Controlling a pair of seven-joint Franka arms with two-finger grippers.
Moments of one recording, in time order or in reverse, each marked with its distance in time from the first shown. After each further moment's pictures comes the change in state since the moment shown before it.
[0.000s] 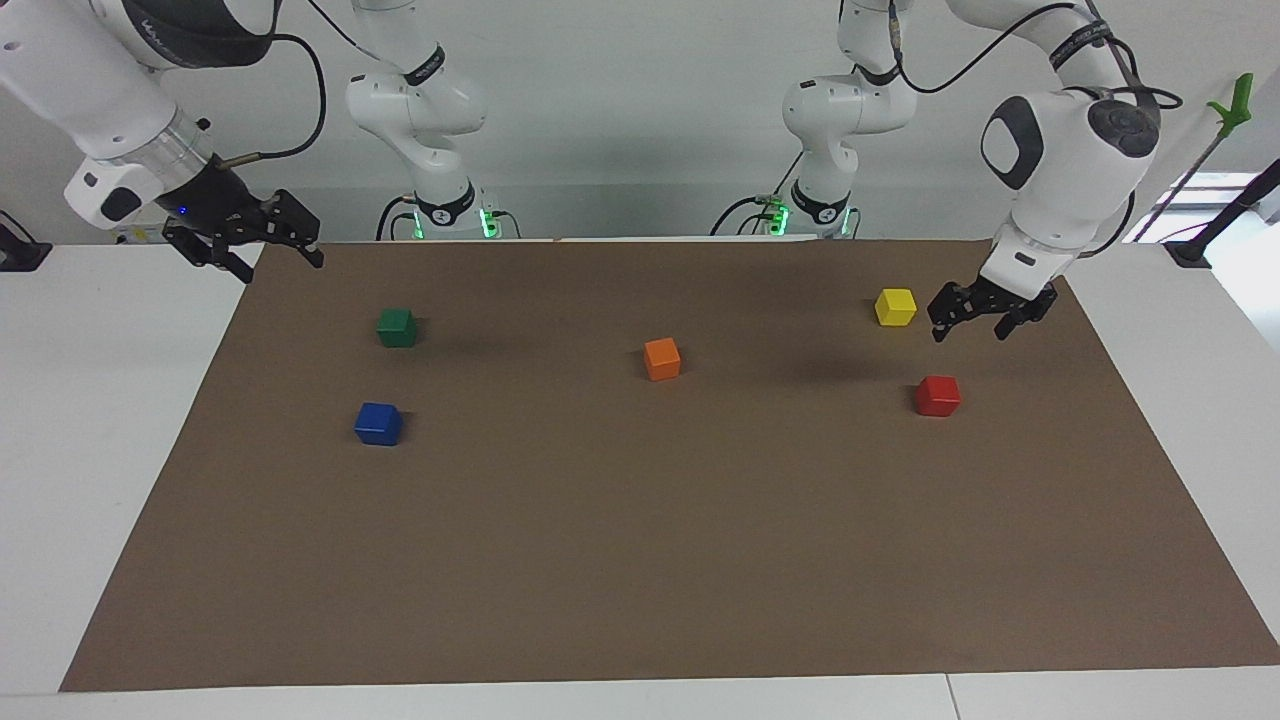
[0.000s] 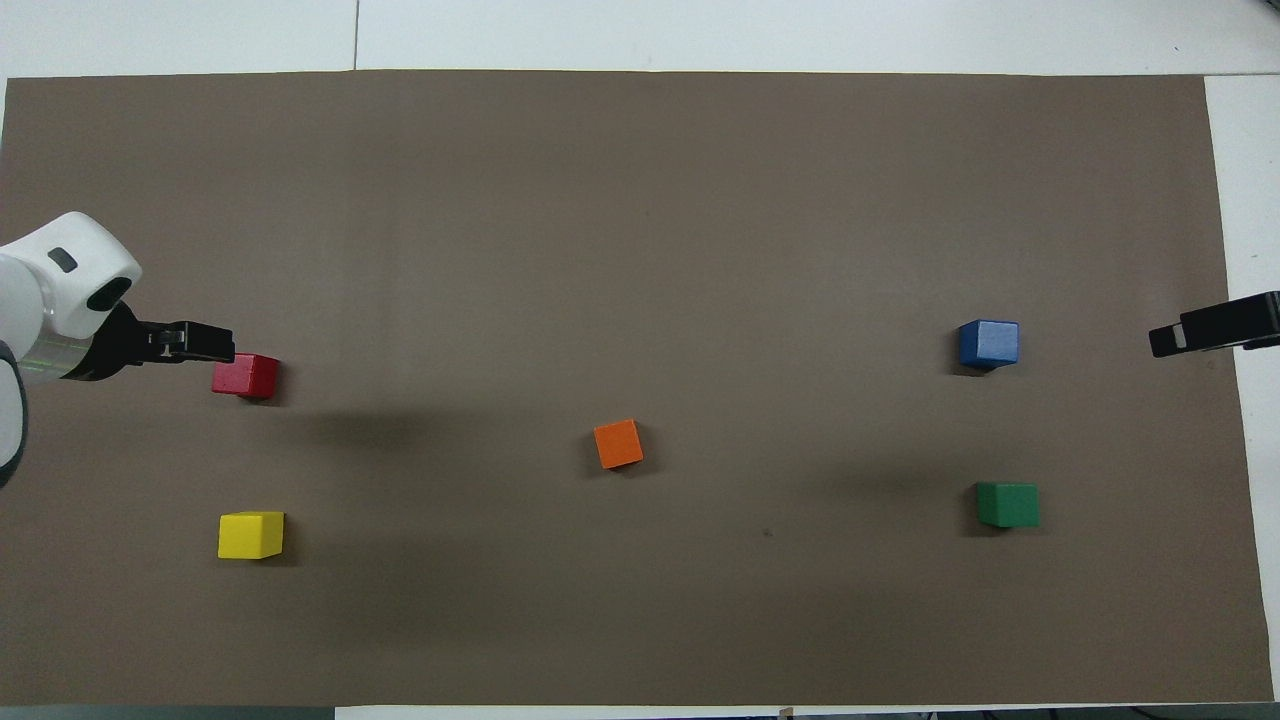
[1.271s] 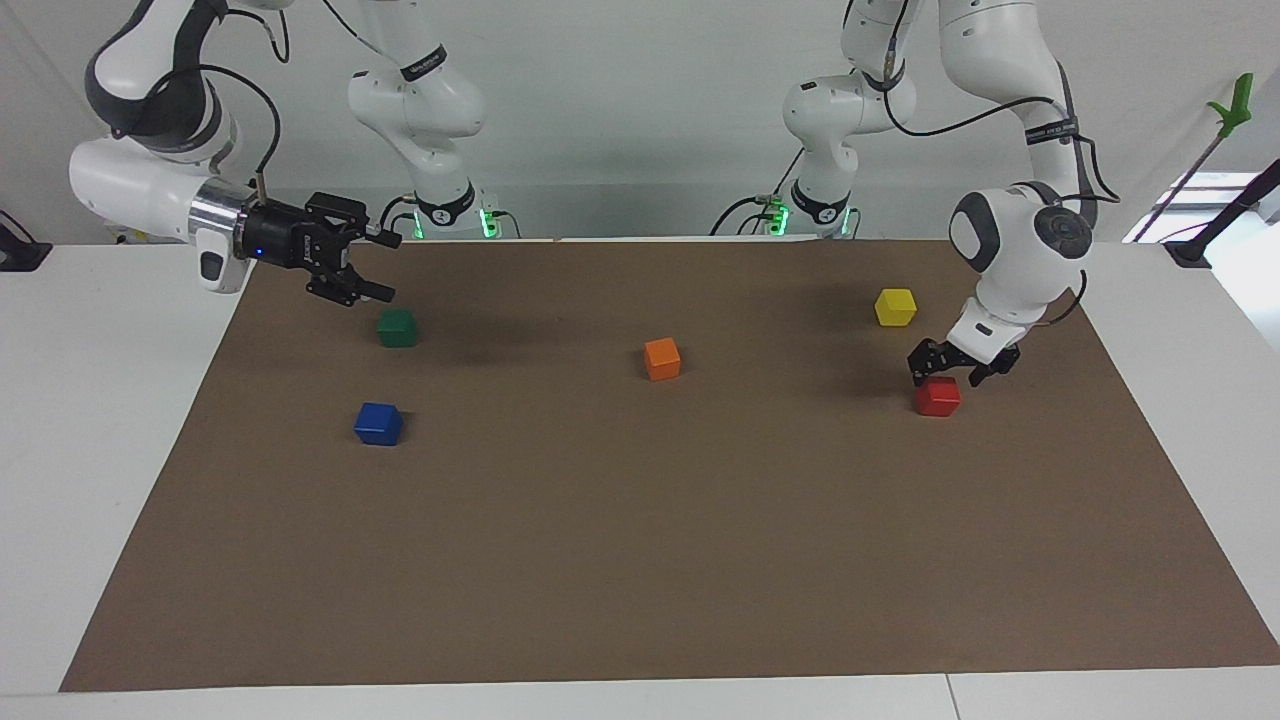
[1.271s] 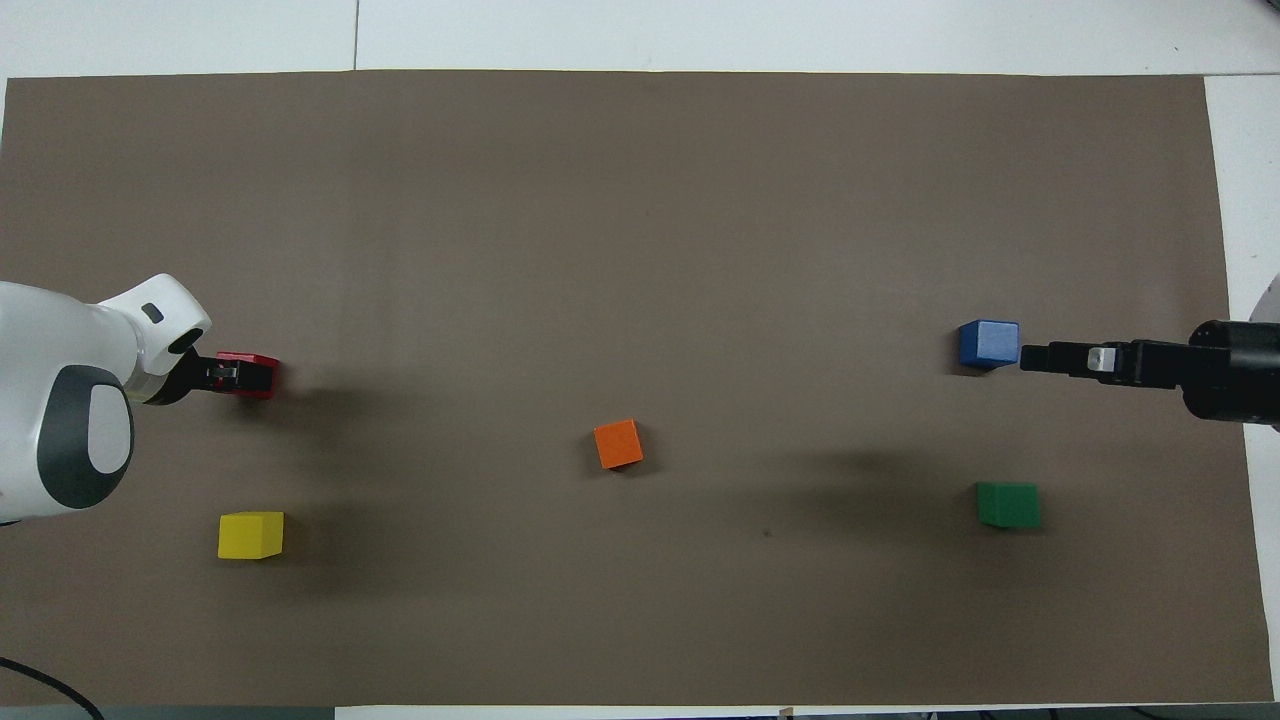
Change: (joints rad) left arm 0.057 0.125 -0.001 -0.168 0.017 0.273 0.108; right arm -0.137 -0.063 -0.002 -0.491 1.015 0.008 -0.402
